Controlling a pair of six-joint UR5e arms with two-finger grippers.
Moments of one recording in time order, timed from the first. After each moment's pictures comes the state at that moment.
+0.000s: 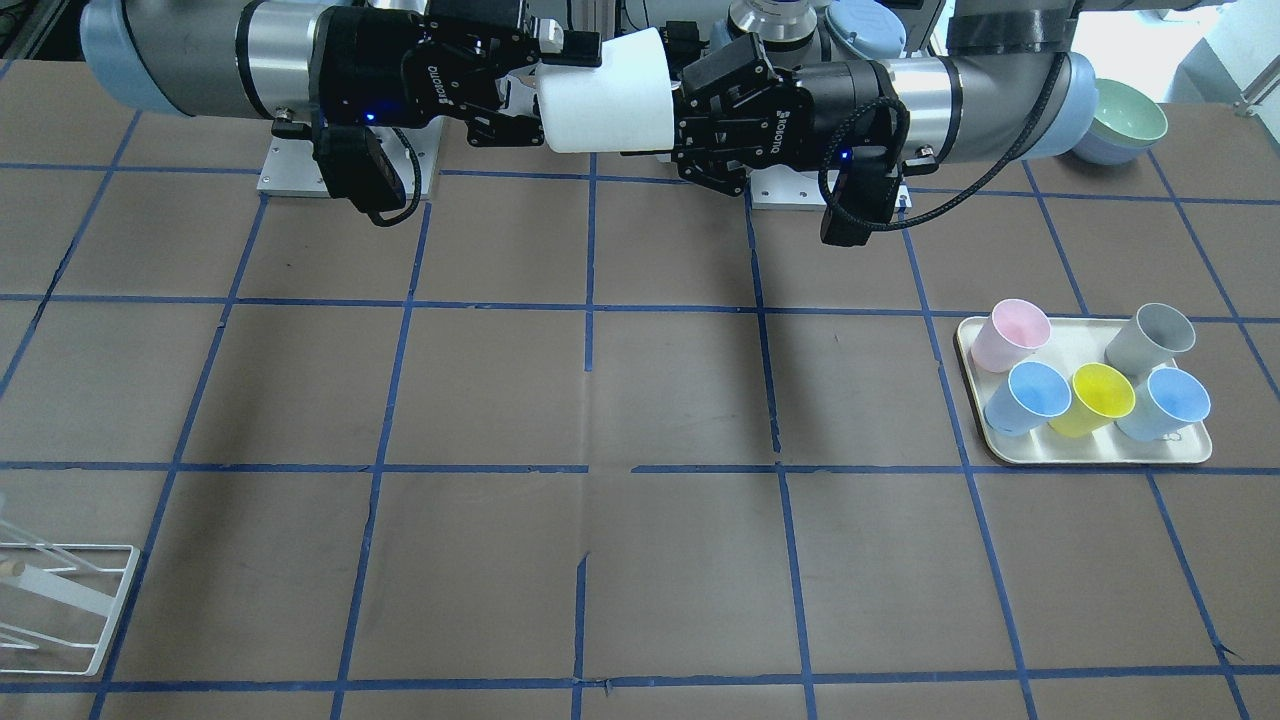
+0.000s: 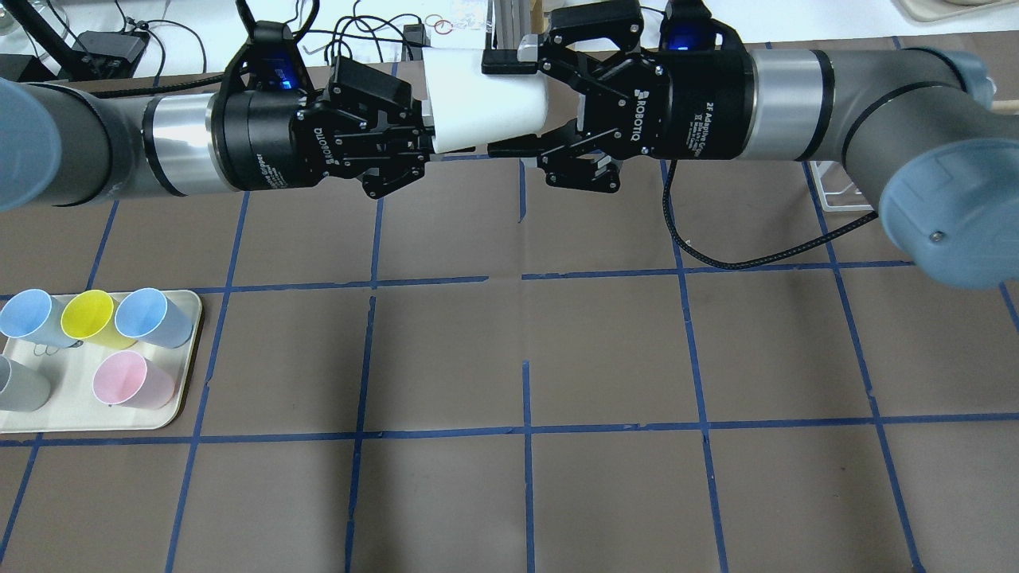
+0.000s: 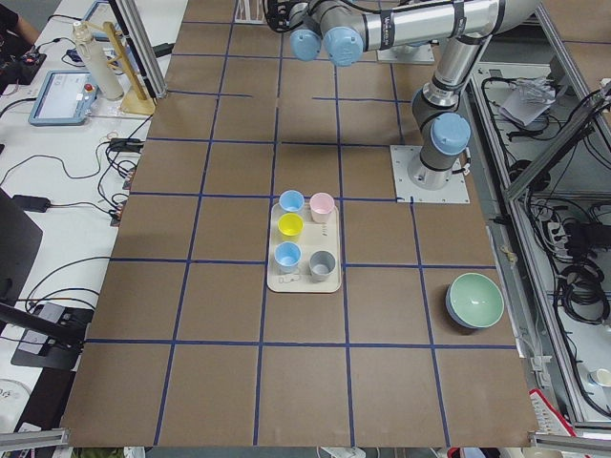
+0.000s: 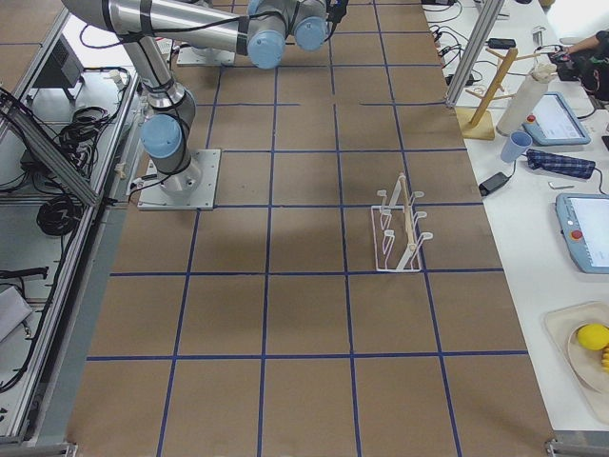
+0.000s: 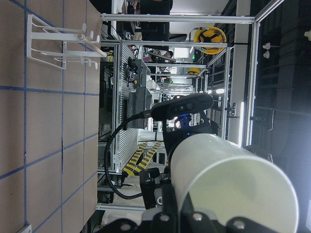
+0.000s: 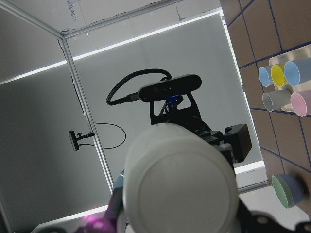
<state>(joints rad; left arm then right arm) -1.43 -1.54 -1.73 -2.37 0.10 0.88 1.52 -1.66 1.85 -1.37 0.01 -0.11</state>
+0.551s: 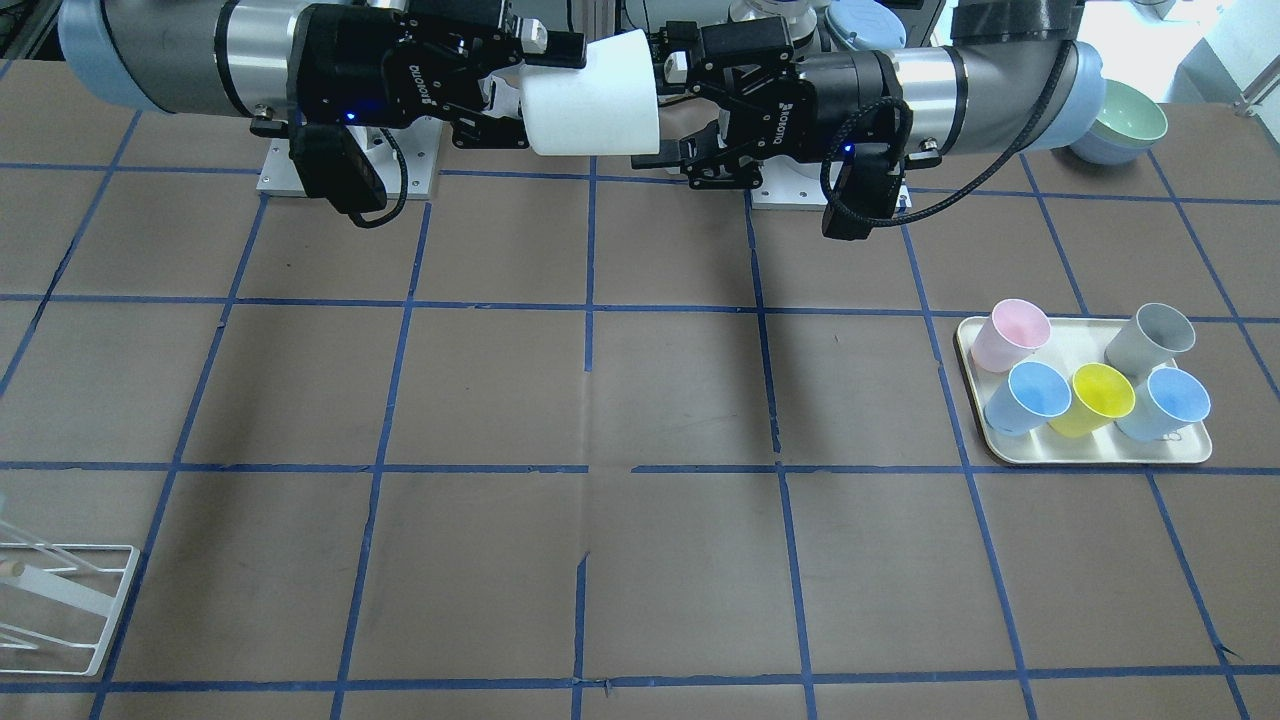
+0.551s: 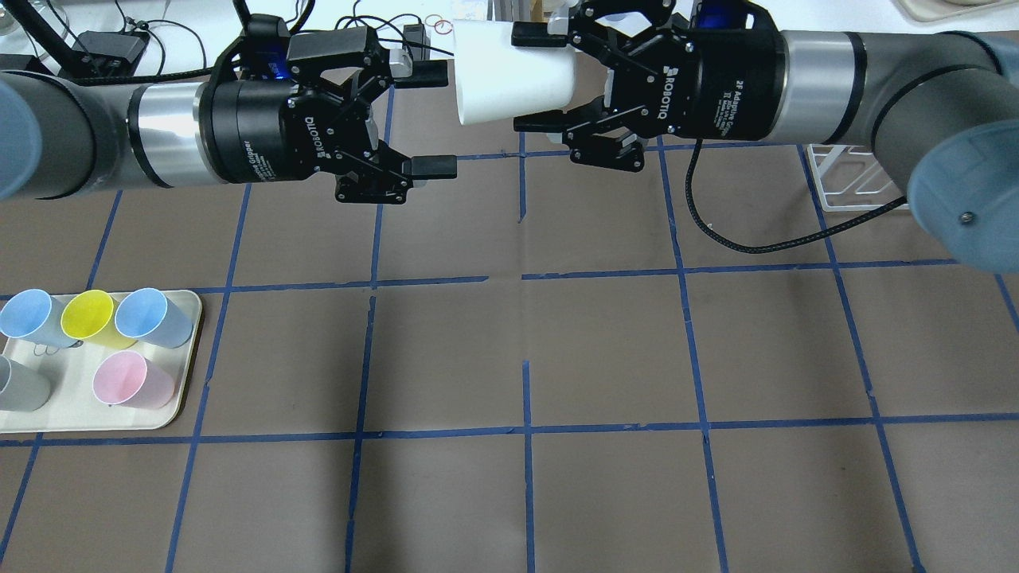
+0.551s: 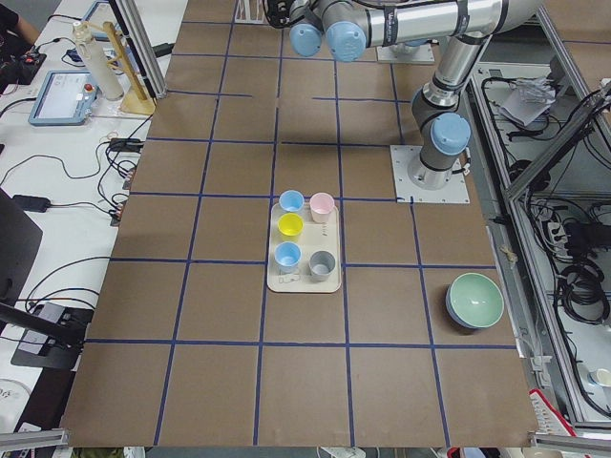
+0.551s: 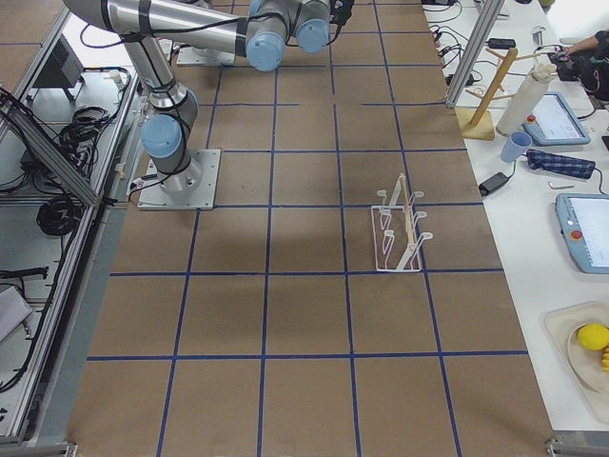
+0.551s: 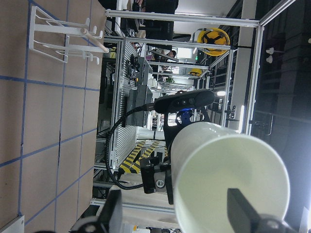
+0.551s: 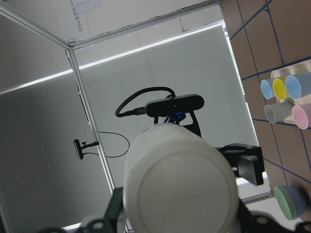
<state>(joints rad) -1.43 -1.53 -1.71 -2.36 0.12 0.75 1.47 -1.66 1.84 -1.36 0.01 -0.11</state>
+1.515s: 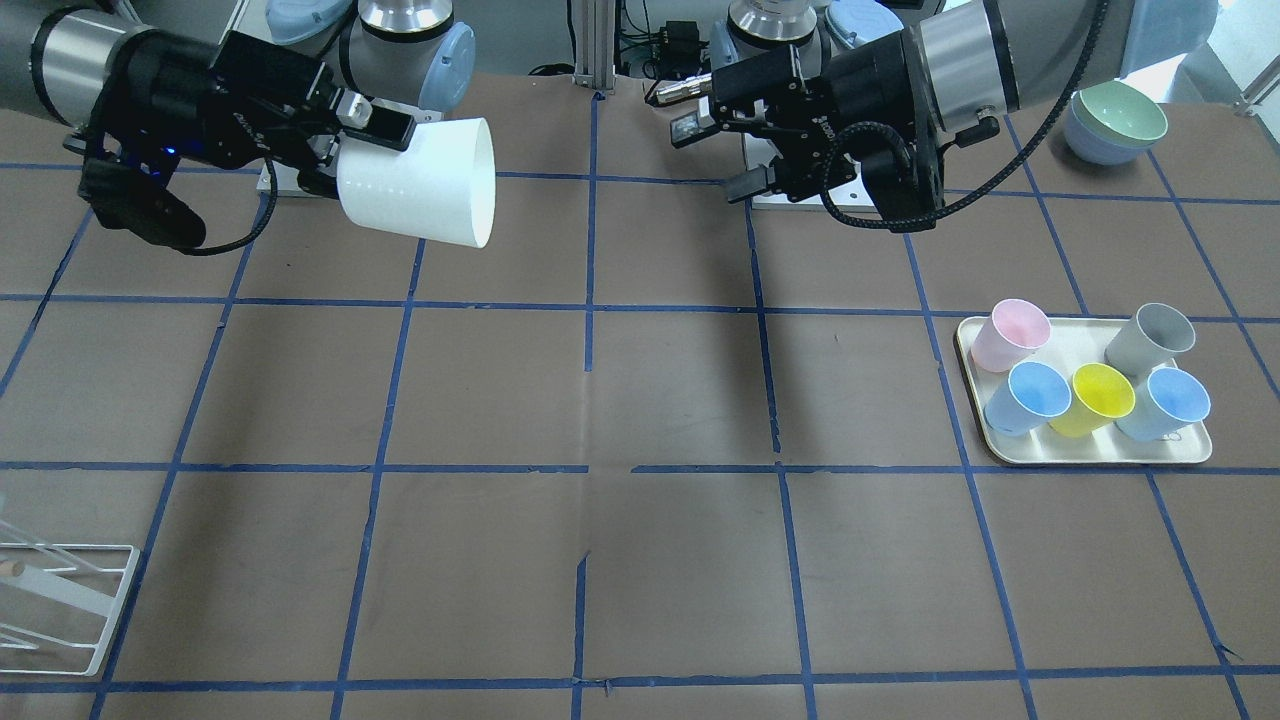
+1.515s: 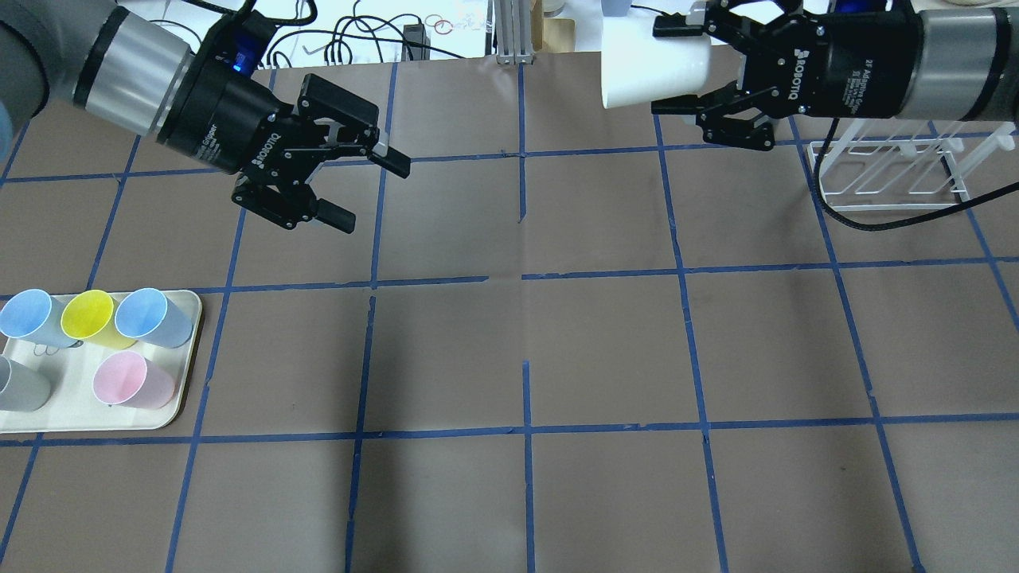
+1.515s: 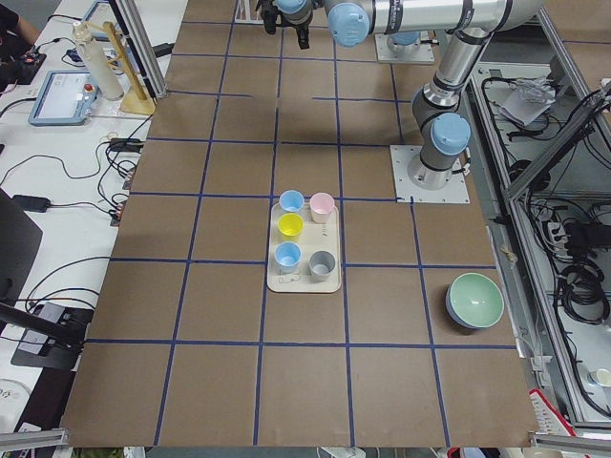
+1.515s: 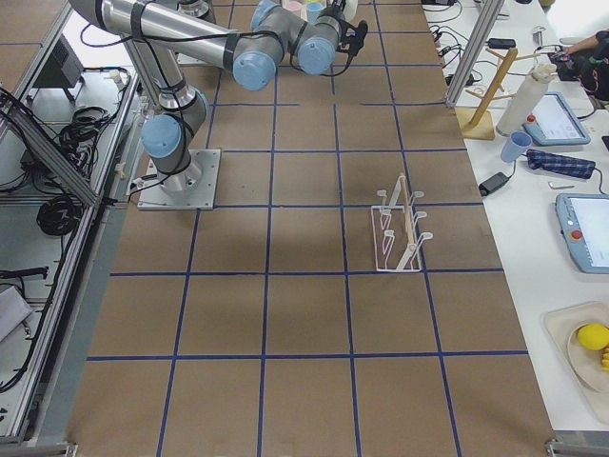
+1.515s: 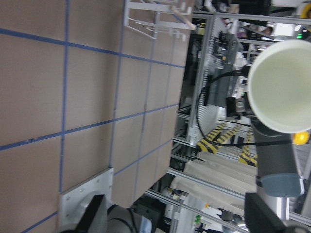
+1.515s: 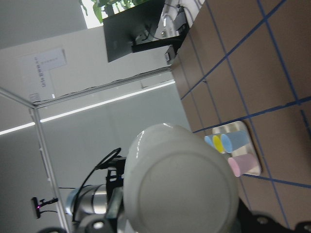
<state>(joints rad) -1.45 -1.52 -1.63 -1.78 0.92 0.09 1.23 -1.67 1.82 -1.39 -0.29 -0.11</state>
